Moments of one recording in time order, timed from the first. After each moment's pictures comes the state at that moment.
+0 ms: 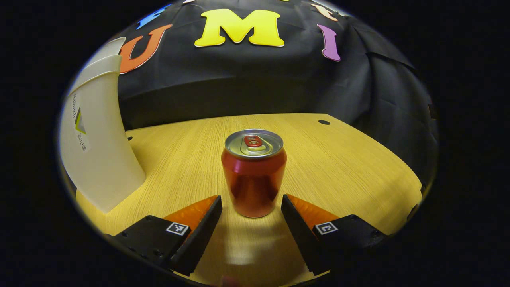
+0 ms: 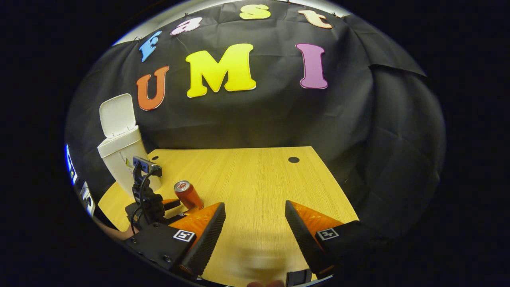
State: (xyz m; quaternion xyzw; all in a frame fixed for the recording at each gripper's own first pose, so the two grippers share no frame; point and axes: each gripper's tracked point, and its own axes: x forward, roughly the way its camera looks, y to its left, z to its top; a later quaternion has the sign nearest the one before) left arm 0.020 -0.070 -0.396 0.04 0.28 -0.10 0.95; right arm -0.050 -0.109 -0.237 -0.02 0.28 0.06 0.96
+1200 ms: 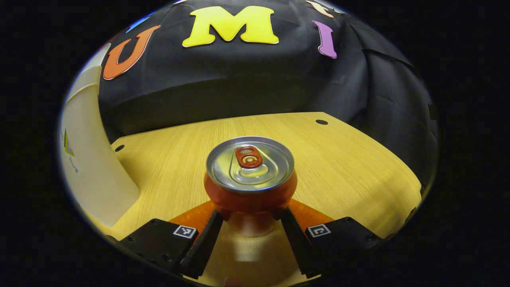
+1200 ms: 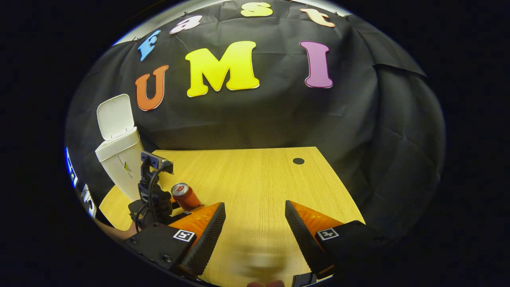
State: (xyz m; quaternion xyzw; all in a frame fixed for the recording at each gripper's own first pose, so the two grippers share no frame) left arm 0.042 -0.075 -0.371 0.05 0.29 -0.12 0.95; right arm -0.029 -0.090 -0.227 -0.01 0.28 0.06 0.96
